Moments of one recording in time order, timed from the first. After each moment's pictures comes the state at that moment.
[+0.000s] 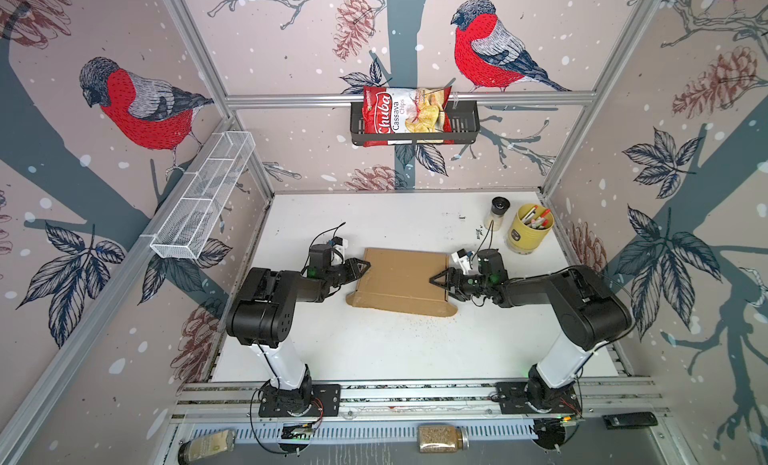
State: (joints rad) left arm -0.12 1.75 0.61 0.45 0.64 -0.56; right arm 0.39 1.73 0.57 0.45 -0.81 0.79
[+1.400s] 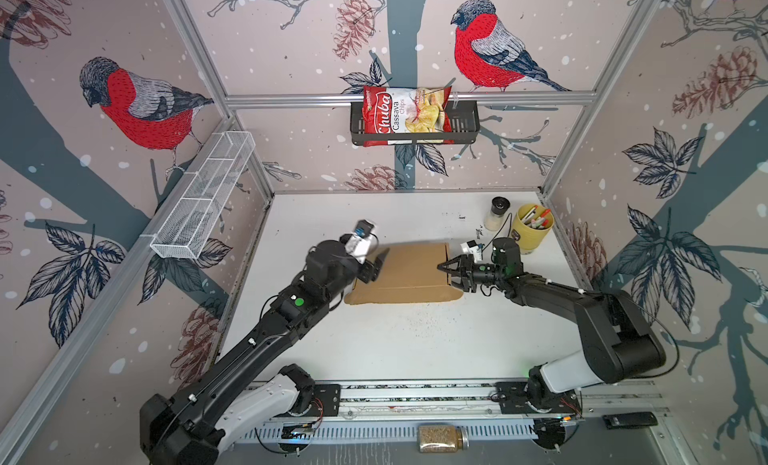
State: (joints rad) left arm -0.77 0.96 0.84 -0.25 -0.15 0.23; right arm 0.32 1.50 0.61 0.32 -0.98 1.14
